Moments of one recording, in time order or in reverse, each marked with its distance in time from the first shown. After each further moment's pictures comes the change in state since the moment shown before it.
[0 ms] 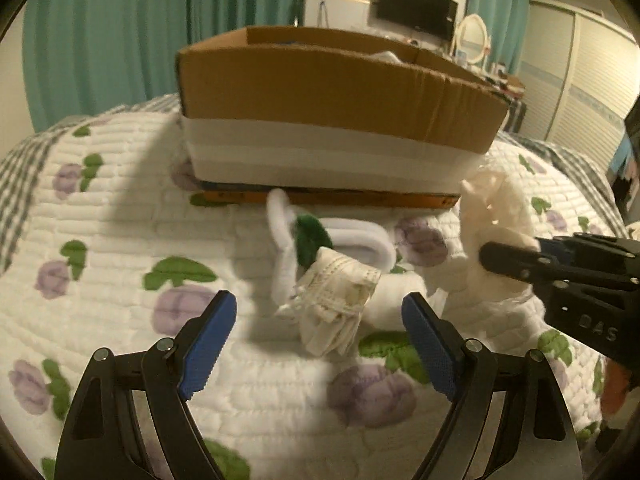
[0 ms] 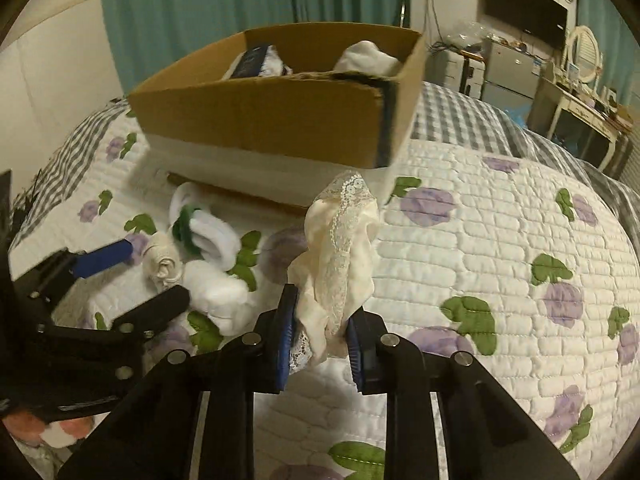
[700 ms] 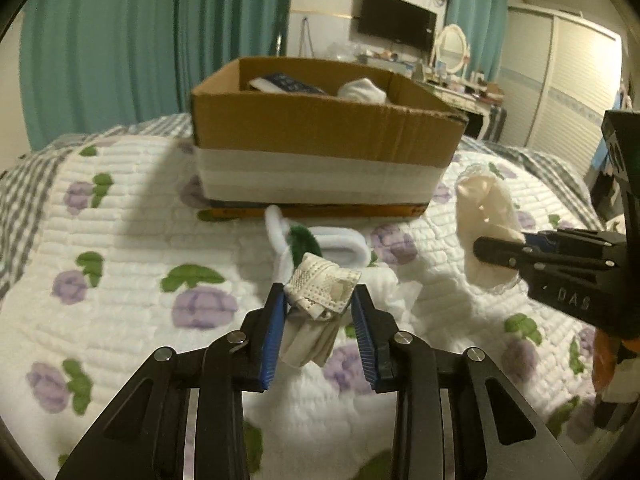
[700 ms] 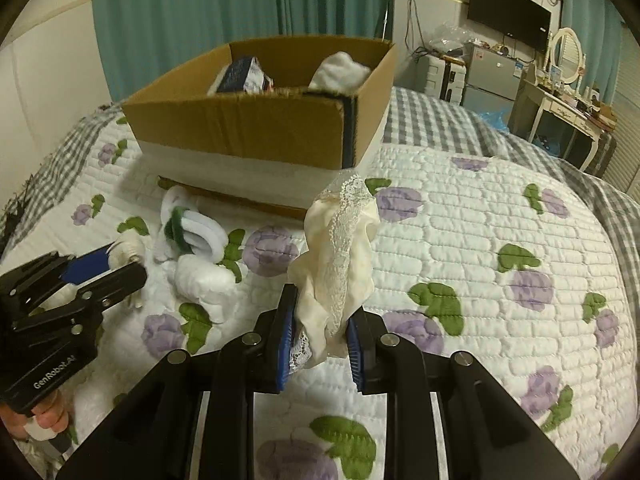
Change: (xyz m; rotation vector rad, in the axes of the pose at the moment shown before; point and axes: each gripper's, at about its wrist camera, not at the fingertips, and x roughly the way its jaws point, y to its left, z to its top) left arm -0.051 0.008 -0.005 0.033 -0.058 -0.049; right arm -0.025 0.000 -0.006 0.021 -0.033 -0.055
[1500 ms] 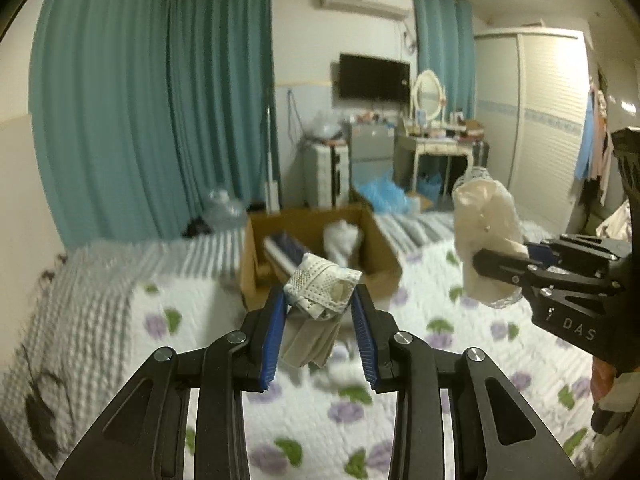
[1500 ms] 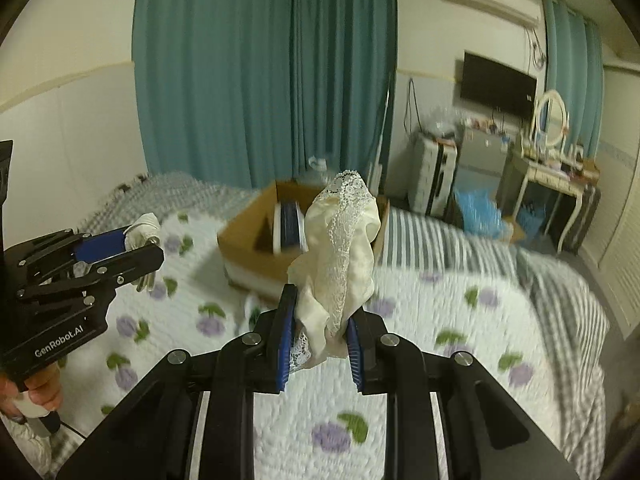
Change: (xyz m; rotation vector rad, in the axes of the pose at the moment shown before) left arm -0.145 -0.026 0.097 0.130 -0.224 0.021; right arm -0.180 0.041 0.055 -0.054 -0.272 -0.008
